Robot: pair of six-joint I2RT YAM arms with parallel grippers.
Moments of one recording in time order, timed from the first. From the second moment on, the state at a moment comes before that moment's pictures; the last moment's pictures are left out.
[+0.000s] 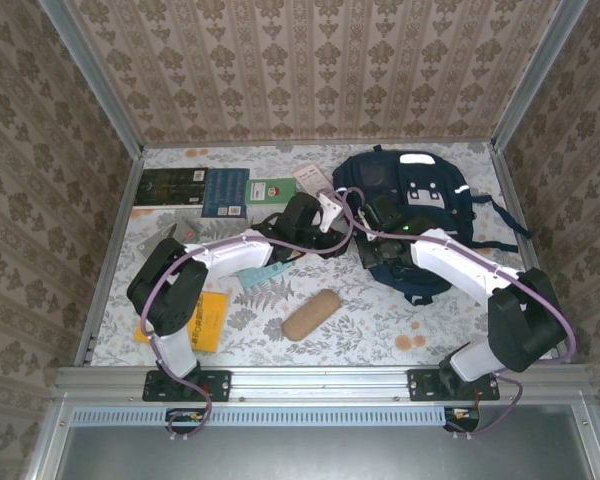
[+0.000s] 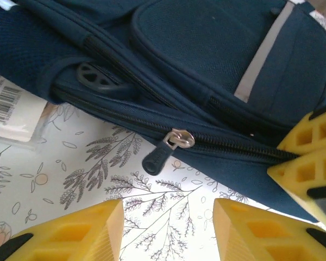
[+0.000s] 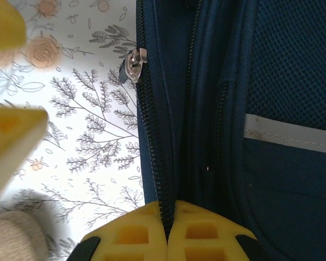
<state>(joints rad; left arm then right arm) -0.82 1.79 1.13 -0.01 0.26 -0.15 0.48 1.47 1.02 -0.66 0.05 0.22</state>
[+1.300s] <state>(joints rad) -0.85 1.90 1.21 0.01 0.05 0.04 0.41 1.45 1.07 -0.70 -0.17 0.32</state>
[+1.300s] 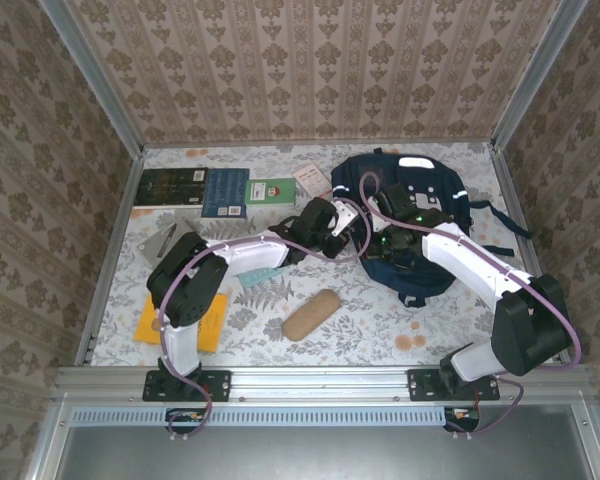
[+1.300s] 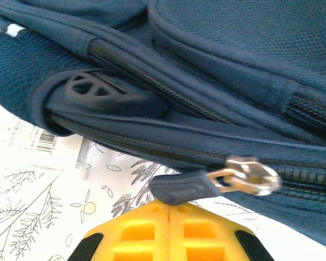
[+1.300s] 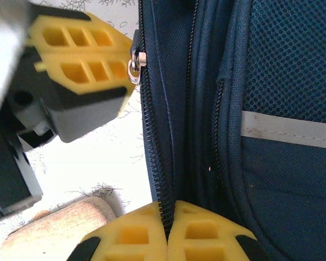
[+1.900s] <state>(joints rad) -0.85 1.86 1.11 0.07 0.08 -0.01 0.41 1.44 1.04 -0.70 -0.17 0.33</state>
